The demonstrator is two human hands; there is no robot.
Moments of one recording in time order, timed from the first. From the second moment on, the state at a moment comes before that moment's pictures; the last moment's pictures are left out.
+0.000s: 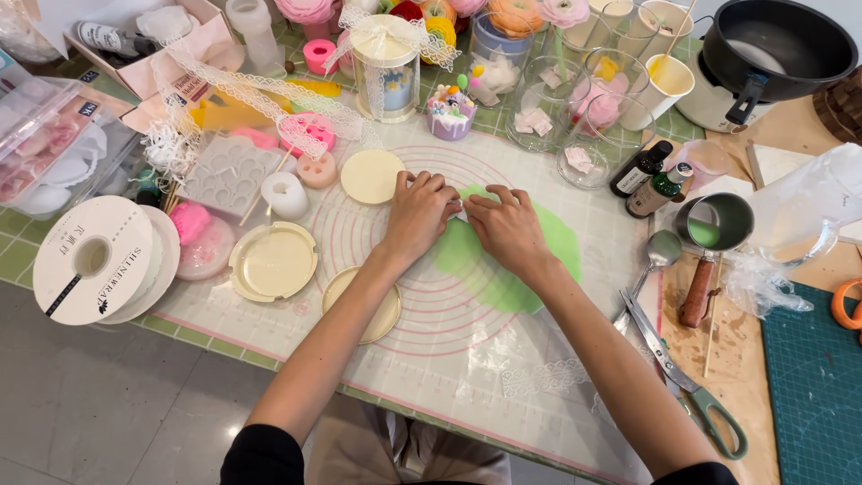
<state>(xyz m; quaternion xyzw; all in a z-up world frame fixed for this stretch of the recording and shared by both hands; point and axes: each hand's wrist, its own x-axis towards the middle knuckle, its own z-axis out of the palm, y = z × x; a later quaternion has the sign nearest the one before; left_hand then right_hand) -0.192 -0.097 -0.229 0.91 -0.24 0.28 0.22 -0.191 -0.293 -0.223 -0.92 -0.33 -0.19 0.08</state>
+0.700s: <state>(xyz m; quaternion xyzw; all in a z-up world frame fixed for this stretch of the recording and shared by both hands) -0.184 -0.099 -0.215 0.93 -0.25 0.23 0.17 -0.178 -0.287 -0.222 -0.94 -0.30 -0.14 0.12</state>
